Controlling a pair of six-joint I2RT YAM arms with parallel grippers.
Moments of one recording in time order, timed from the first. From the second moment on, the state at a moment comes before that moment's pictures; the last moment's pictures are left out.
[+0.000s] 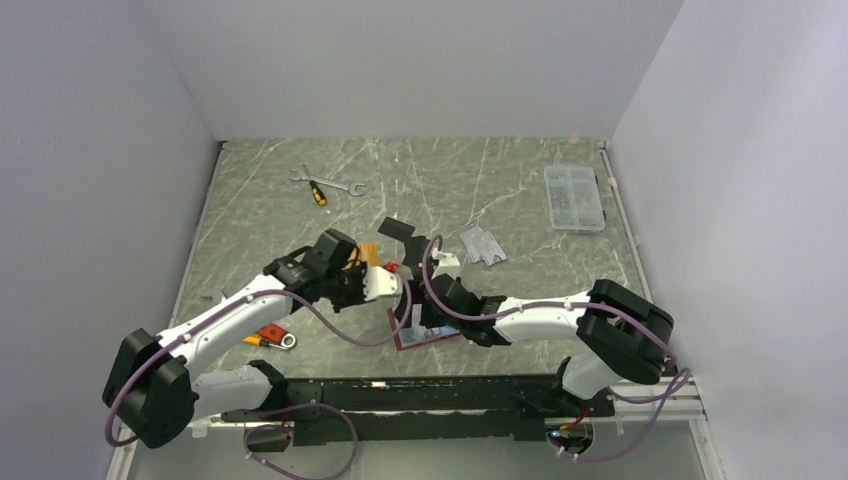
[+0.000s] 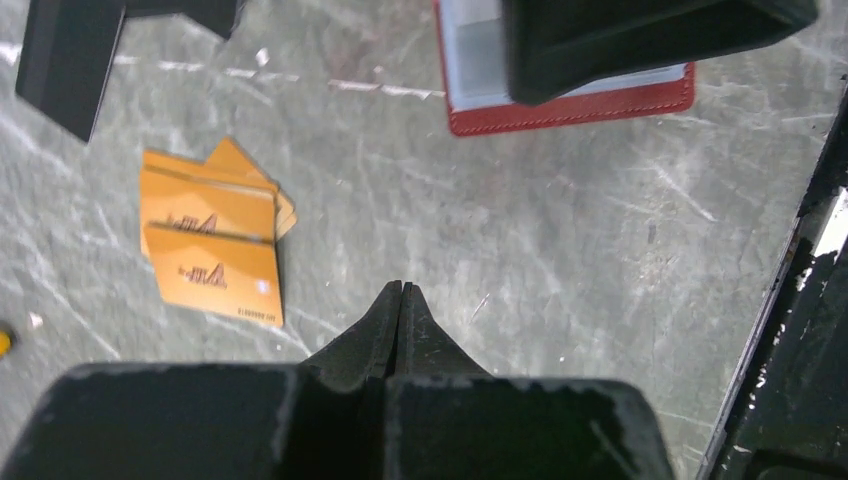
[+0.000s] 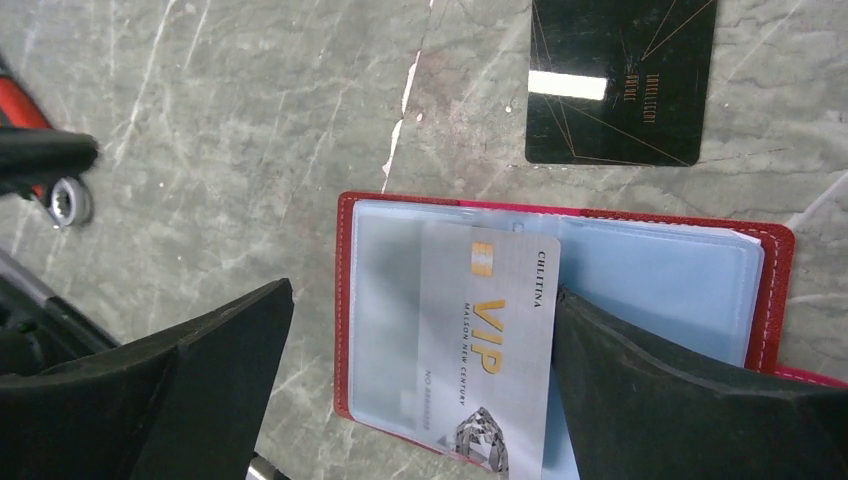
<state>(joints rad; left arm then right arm) -0.67 1.17 0.76 -0.57 0.27 0.79 1.05 1.49 0.58 0.23 0.22 0.84</state>
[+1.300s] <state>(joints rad) -0.52 1.01 0.77 -0.70 0.34 0.74 1.19 1.60 0.95 -0.37 0.38 0.79</state>
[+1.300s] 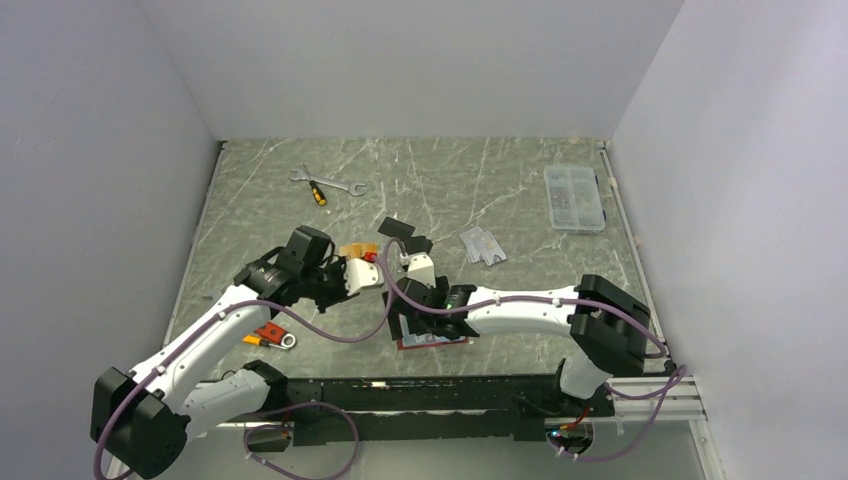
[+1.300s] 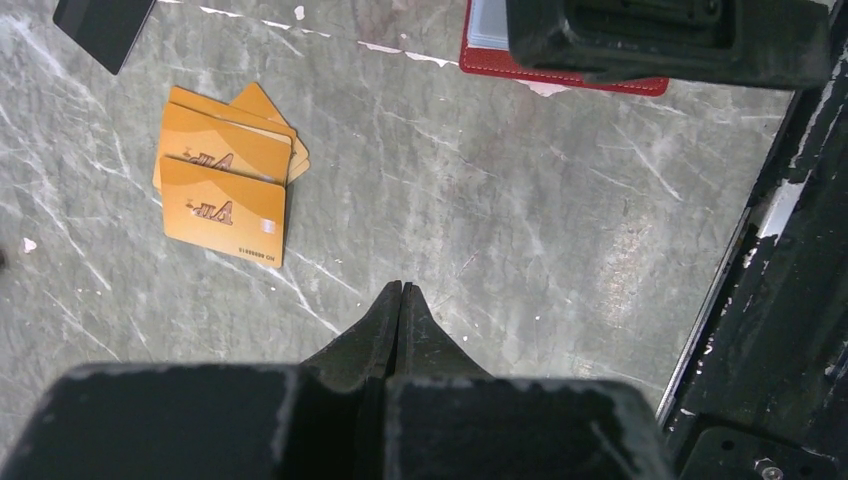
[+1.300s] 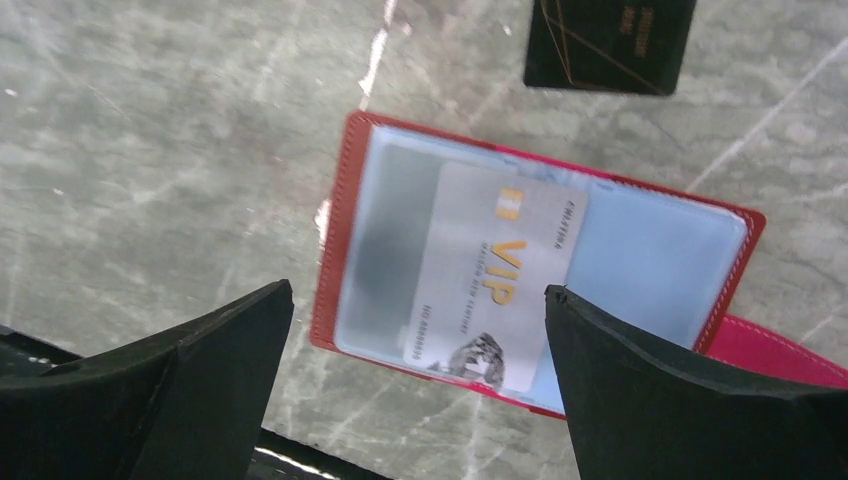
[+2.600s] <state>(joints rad) -0.94 1.42 0.70 -0.34 0.26 0.79 0.86 1.37 0.48 0.07 -0.03 0.94</state>
